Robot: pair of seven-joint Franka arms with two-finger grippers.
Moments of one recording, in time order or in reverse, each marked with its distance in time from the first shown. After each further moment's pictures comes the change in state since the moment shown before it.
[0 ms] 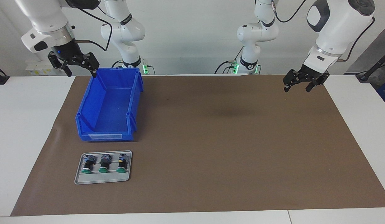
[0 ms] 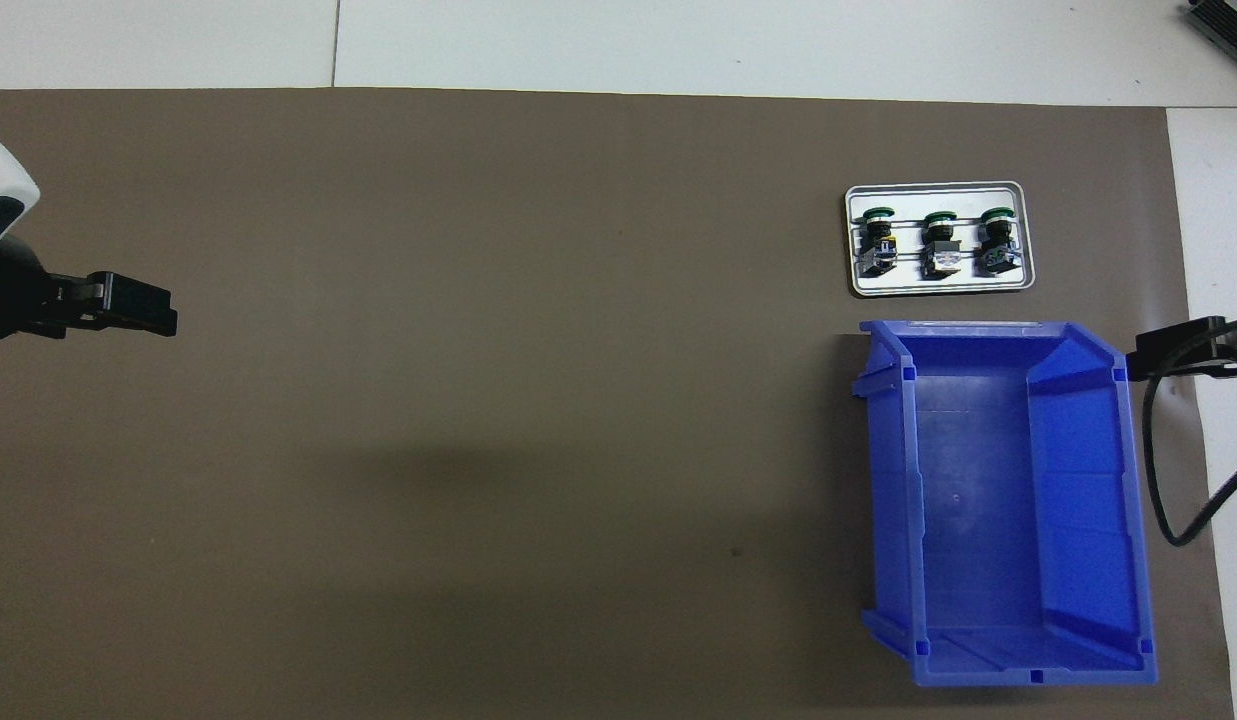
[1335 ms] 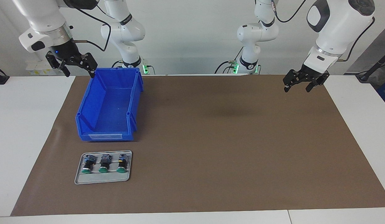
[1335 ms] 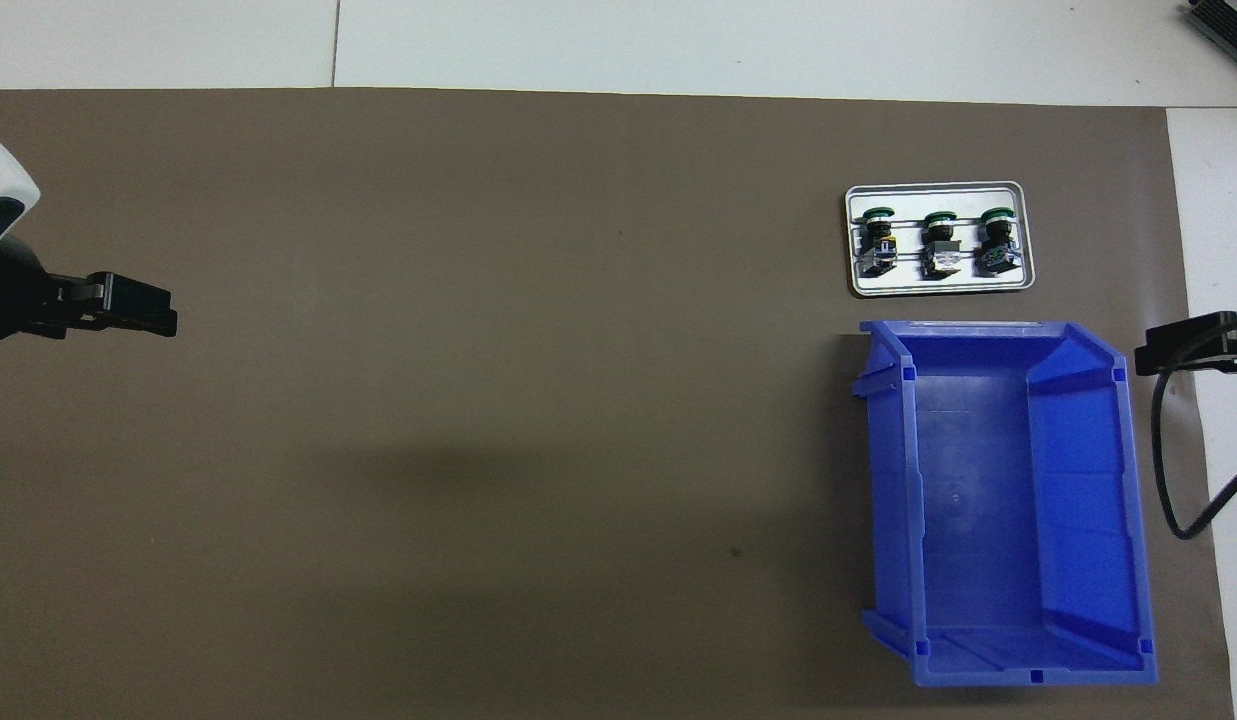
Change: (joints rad) left arm 0.000 0.000 0.000 -0.001 0.000 0.000 0.000; right arm -0.011 0.000 -0.002 -0.001 0.000 0.020 0.000
